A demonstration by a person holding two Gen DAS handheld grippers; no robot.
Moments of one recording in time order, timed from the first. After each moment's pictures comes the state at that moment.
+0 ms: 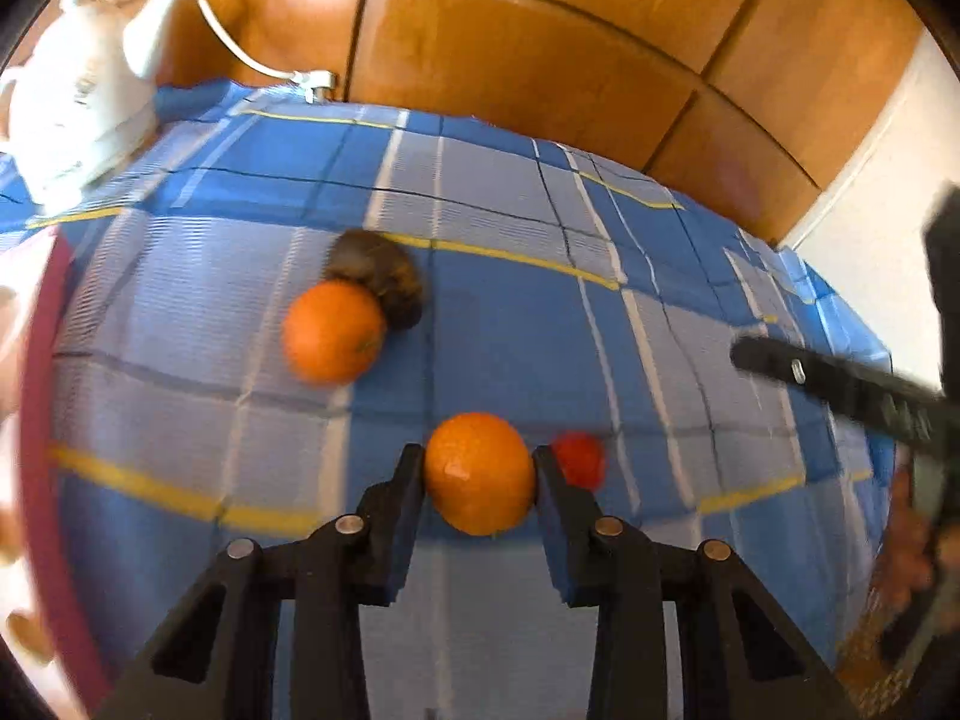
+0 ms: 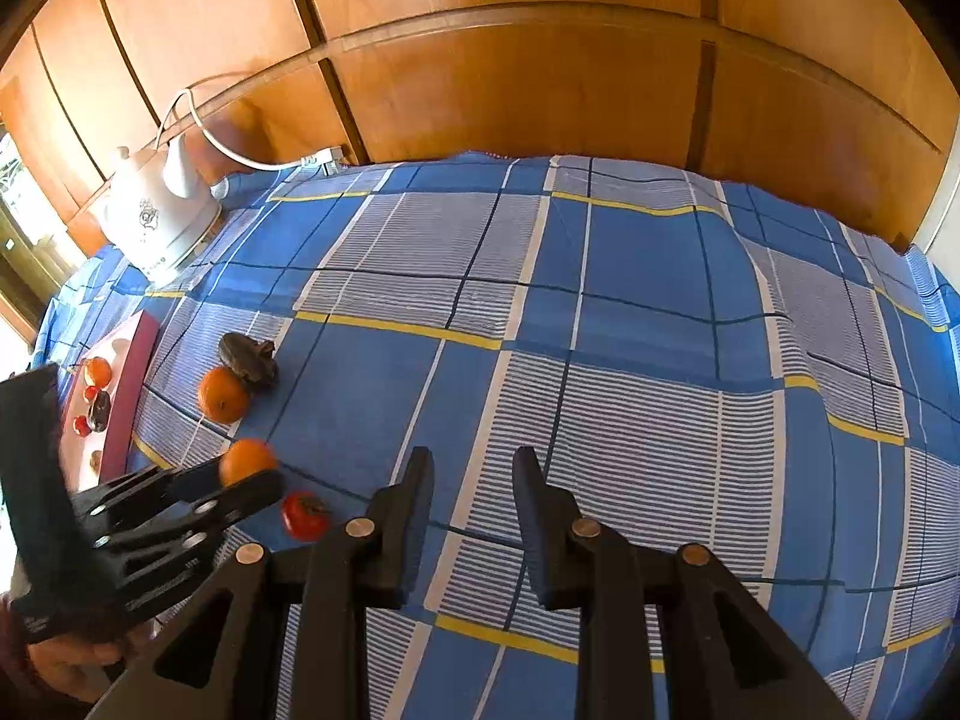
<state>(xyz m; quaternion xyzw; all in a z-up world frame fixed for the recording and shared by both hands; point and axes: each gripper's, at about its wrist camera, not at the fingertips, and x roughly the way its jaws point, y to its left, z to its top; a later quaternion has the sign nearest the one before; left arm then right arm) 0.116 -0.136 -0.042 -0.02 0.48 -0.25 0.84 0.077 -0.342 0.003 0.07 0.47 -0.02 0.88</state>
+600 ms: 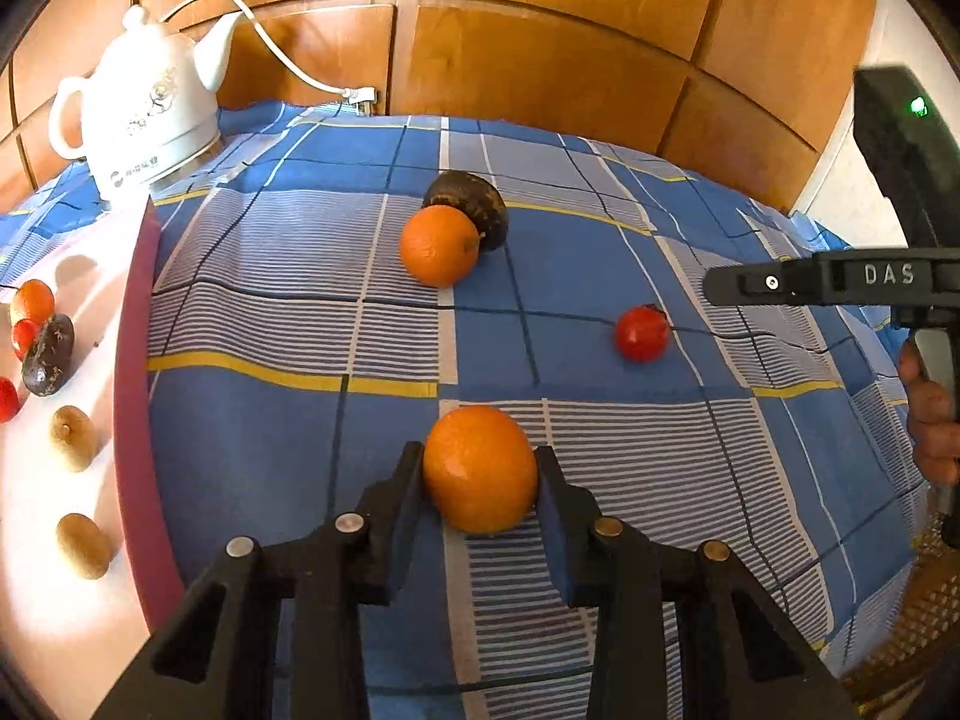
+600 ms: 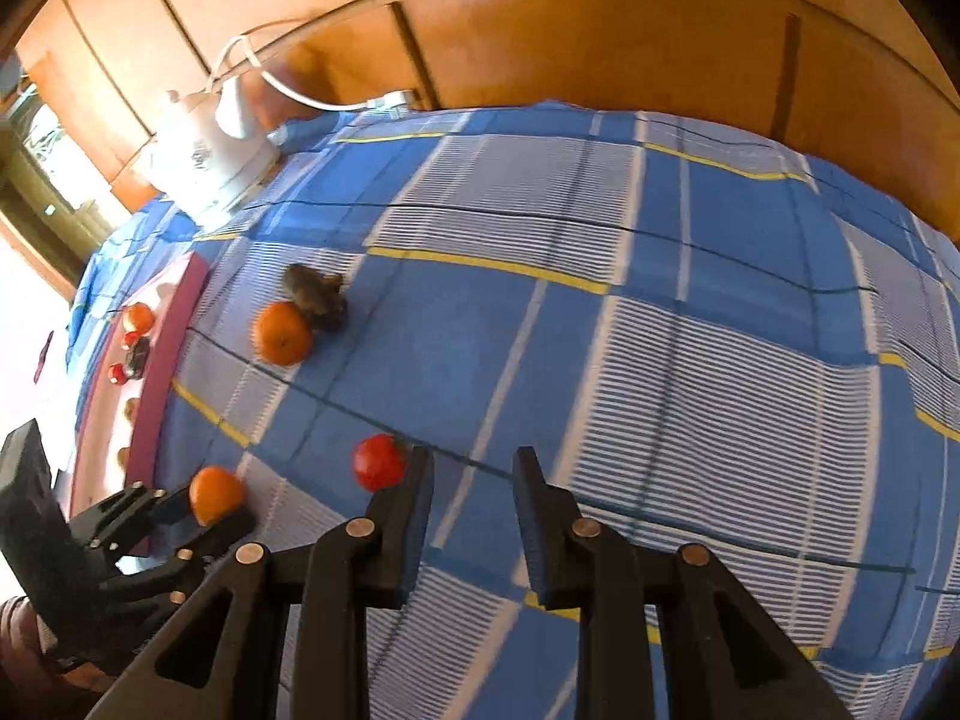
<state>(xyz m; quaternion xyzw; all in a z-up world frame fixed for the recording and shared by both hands) 0.070 -0.095 -0.061 0.03 0.44 -0.23 0.87 0.081 -0.301 -0.017 0.08 0.50 0.07 0.86</state>
